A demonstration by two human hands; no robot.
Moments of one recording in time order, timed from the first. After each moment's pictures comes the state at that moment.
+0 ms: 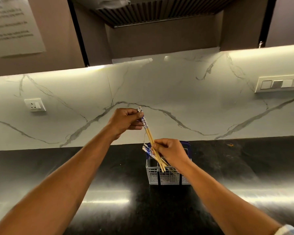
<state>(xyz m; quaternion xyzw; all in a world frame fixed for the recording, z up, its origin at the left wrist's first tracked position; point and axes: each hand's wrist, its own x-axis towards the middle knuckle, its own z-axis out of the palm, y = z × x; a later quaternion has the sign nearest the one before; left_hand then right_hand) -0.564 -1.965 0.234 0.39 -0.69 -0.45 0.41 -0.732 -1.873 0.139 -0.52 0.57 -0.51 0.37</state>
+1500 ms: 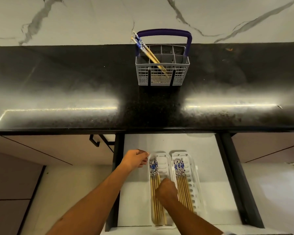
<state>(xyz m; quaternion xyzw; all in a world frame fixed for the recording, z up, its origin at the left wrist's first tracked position) -0.515 -1.736 -0.183 0.61 -0.50 -0.62 0.08 -0.621 -1.602 -0.205 -0.29 0.86 -0.06 0.42</state>
